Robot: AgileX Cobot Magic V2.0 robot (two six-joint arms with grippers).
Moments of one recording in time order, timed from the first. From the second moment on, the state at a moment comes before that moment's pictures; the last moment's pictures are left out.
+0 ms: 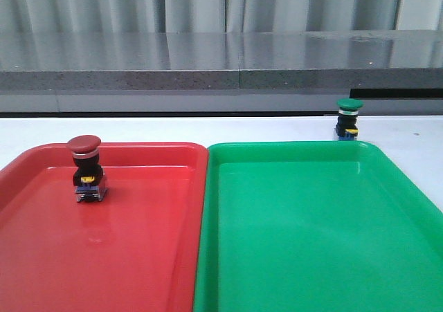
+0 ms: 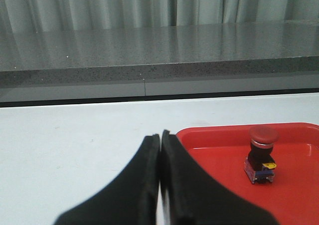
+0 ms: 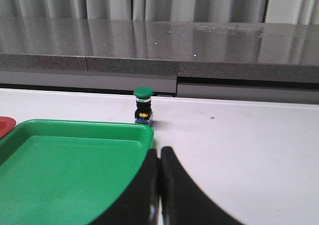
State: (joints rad) left arm -0.04 -0.01 0.00 0.01 0.11 -0.04; right arm 0.10 -0.01 0.03 -0.08 0.08 0.11
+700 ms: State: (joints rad) left arm -0.04 -0.01 0.00 0.01 0.11 -0.04; right arm 0.10 0.17 -0.30 -0.06 0.26 0.11
